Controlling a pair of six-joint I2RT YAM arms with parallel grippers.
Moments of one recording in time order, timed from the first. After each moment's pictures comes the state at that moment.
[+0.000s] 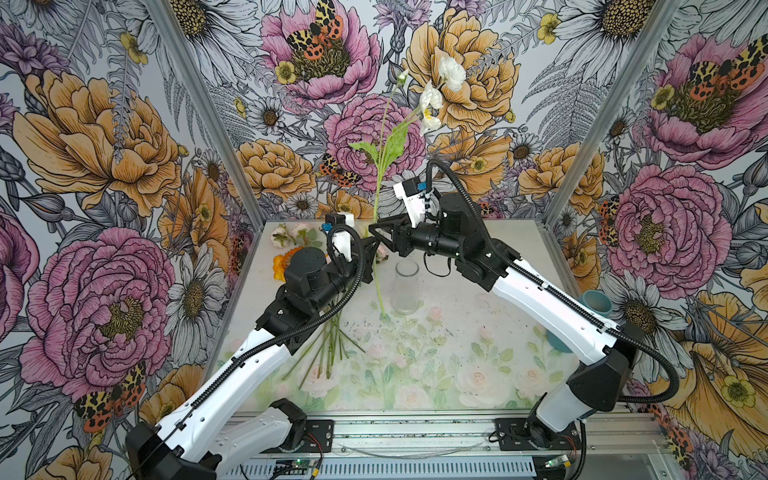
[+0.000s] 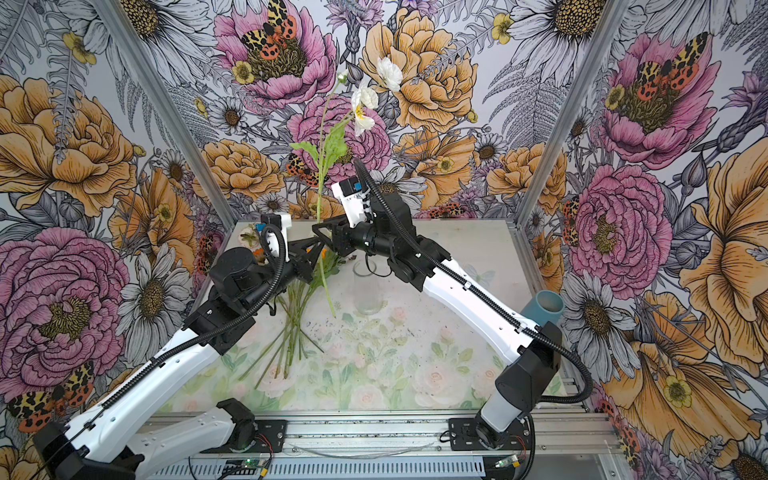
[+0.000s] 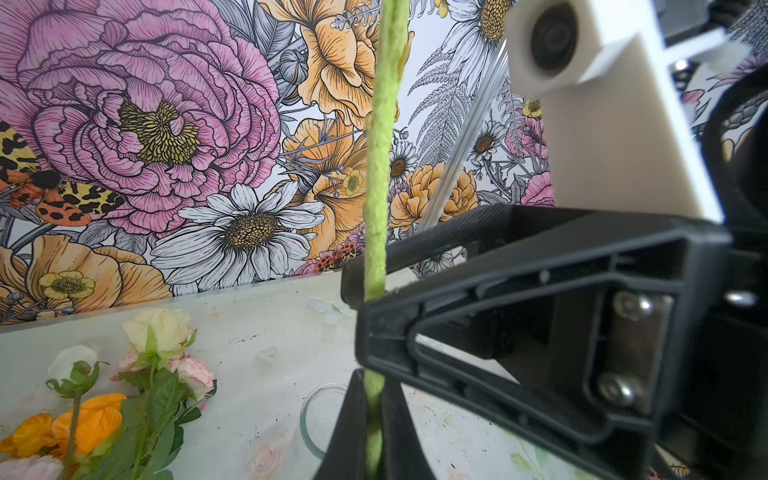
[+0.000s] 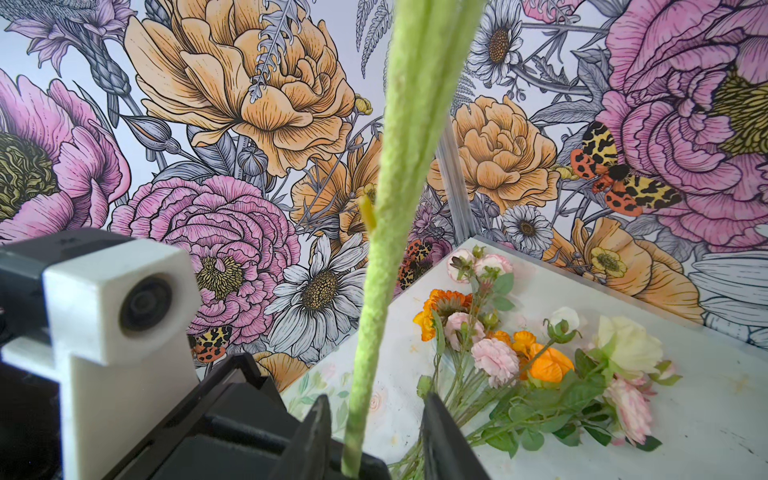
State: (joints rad) left arm -0.59 1.02 1.02 0.00 0.06 -0.33; right arm 0.74 1.62 1.71 -0.25 -0.38 0.33
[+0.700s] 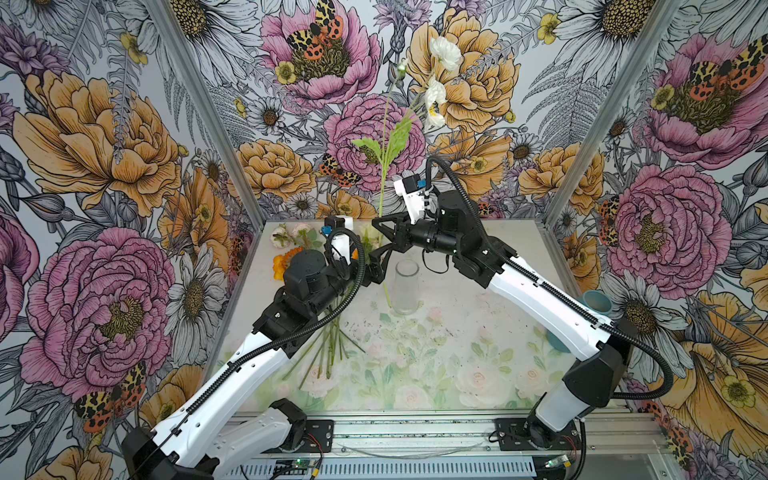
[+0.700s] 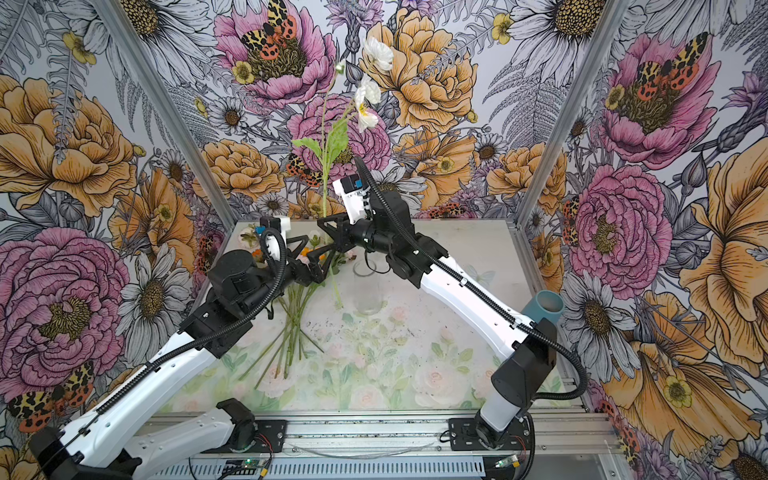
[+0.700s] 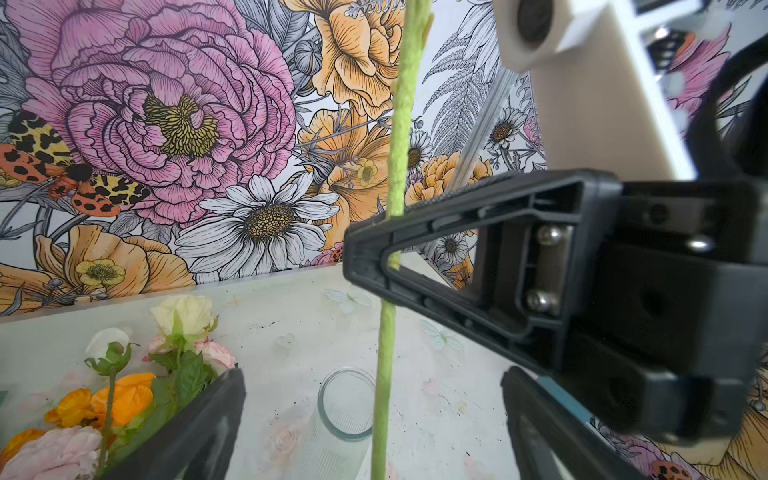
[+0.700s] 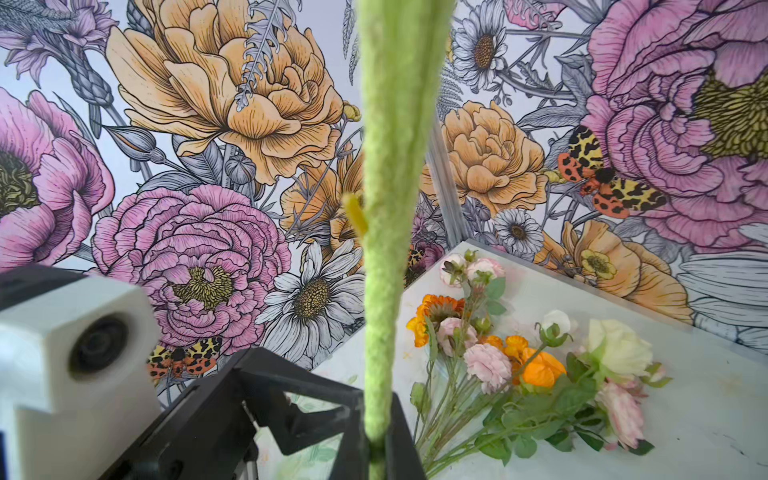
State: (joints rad) left arm -0.59 0.98 1.01 -0.06 0.02 -0.30; right arm 0.71 1.64 1.72 -0.23 -0.35 0.33
